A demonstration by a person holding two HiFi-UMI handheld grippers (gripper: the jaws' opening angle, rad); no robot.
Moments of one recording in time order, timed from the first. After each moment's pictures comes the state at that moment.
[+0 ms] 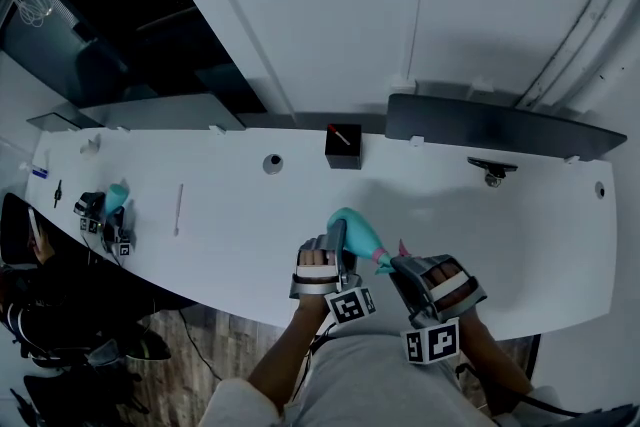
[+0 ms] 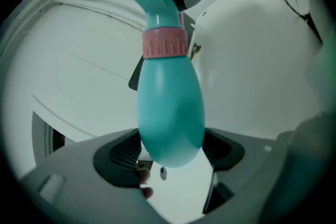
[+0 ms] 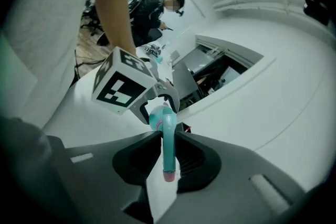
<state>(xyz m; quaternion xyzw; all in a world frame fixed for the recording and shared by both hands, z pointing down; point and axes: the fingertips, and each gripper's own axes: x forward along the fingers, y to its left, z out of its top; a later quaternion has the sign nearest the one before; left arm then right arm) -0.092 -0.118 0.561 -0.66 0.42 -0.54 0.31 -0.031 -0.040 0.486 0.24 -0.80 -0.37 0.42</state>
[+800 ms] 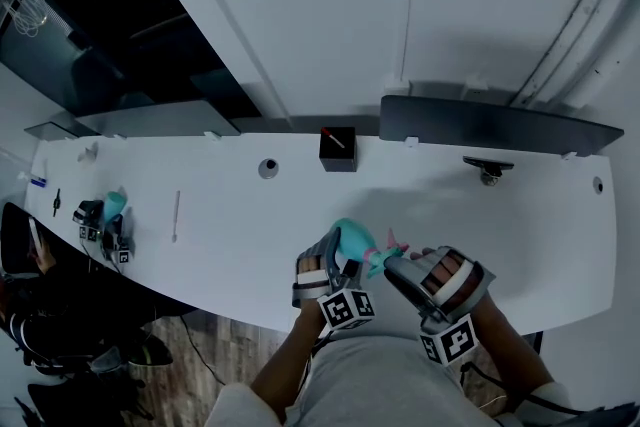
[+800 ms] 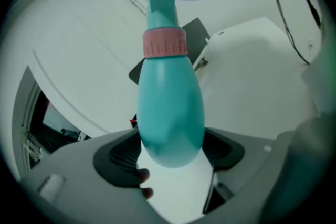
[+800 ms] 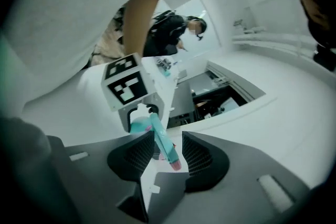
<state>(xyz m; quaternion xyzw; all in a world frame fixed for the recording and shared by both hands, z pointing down) -0.085 -0.109 0.571 -0.74 0.44 -0.48 0.18 -0.036 -0.037 0.444 0.18 -0.77 -0.50 0.35</state>
